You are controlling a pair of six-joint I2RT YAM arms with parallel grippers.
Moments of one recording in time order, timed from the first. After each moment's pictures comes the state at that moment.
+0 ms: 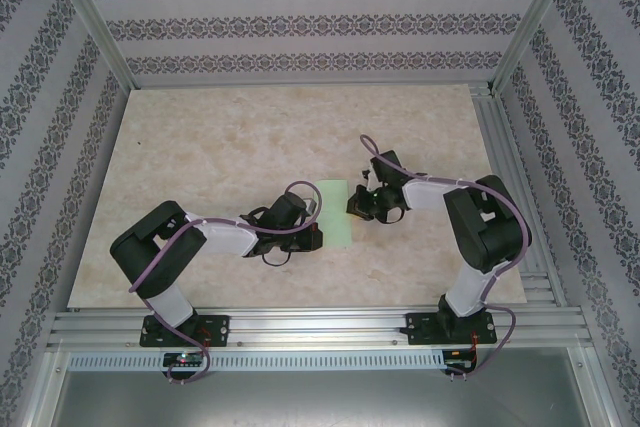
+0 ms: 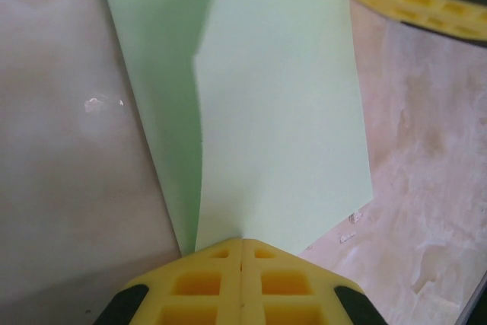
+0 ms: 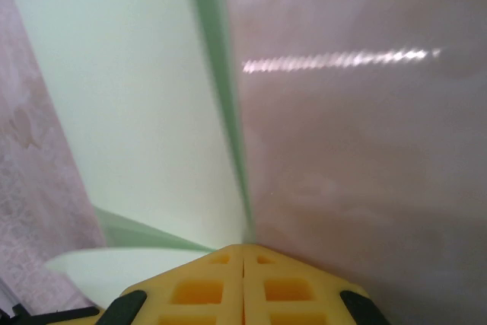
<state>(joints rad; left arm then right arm) -0.81 1.69 0.67 0.15 0.30 -0.82 0.38 1.76 0.86 -0.23 -0.50 0.63</state>
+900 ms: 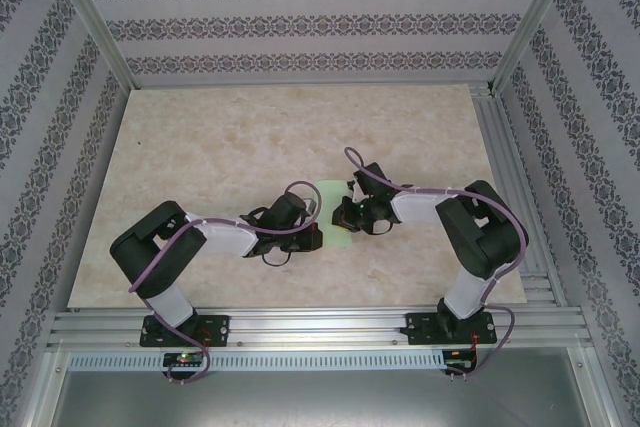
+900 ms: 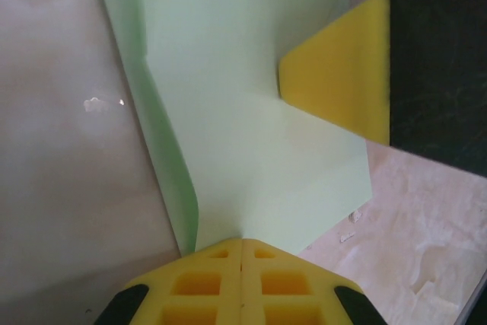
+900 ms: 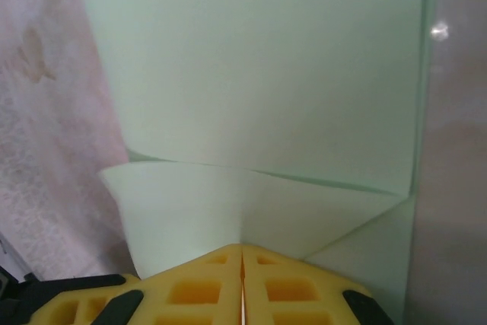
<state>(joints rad) -0.81 1.68 0.66 0.15 0.30 -0.82 0.54 1.74 0.80 -0.13 -0.50 0.77</state>
